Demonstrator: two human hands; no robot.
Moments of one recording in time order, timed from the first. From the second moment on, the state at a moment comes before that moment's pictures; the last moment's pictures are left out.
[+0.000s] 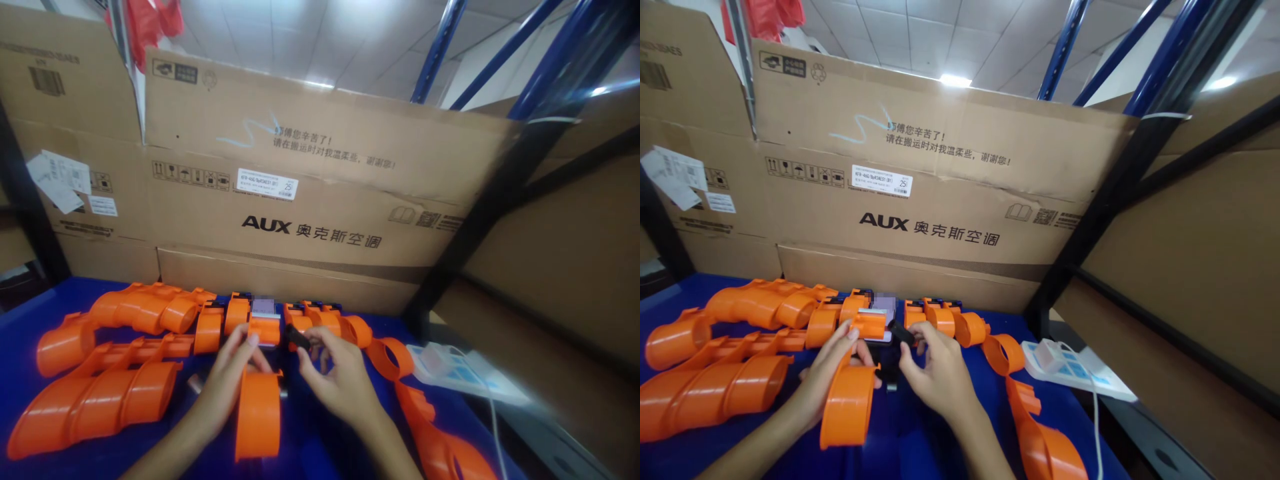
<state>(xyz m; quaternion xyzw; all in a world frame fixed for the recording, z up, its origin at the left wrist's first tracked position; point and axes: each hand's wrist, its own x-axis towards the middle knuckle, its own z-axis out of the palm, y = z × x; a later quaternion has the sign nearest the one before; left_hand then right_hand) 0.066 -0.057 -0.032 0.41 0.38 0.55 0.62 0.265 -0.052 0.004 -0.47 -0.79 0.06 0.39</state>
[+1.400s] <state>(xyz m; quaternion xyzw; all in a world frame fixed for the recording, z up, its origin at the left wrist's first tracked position) 0.063 -0.049 -0.041 0.47 0.35 0.52 0.61 0.264 -0.048 0.001 -0.46 -0.82 0.14 0.30</state>
